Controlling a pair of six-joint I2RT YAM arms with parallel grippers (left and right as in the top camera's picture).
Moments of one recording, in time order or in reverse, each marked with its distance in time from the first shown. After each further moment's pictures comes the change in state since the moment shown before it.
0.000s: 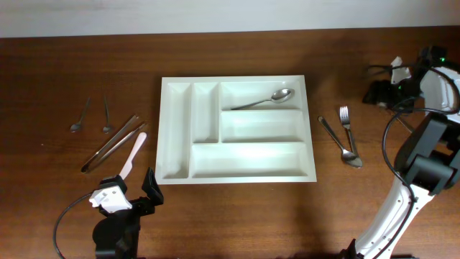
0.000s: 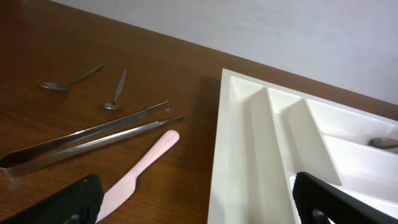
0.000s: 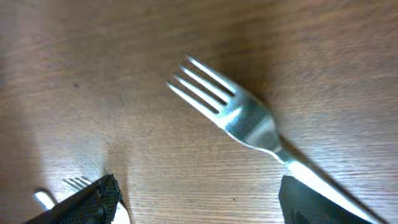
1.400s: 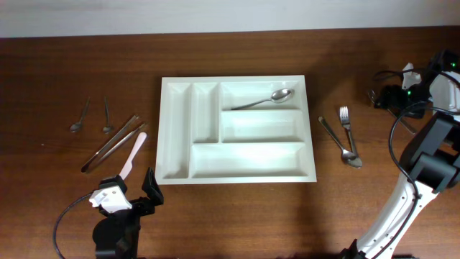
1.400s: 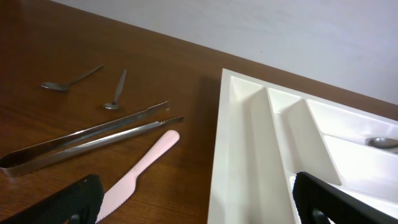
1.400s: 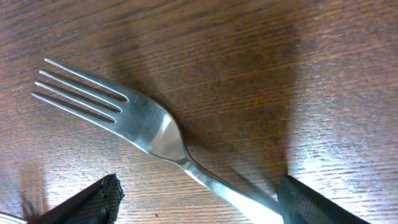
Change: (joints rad) left arm 0.000 0.000 0.000 0.000 0.000 0.000; right arm -0.068 0.087 0.066 -0.004 0.053 -0.006
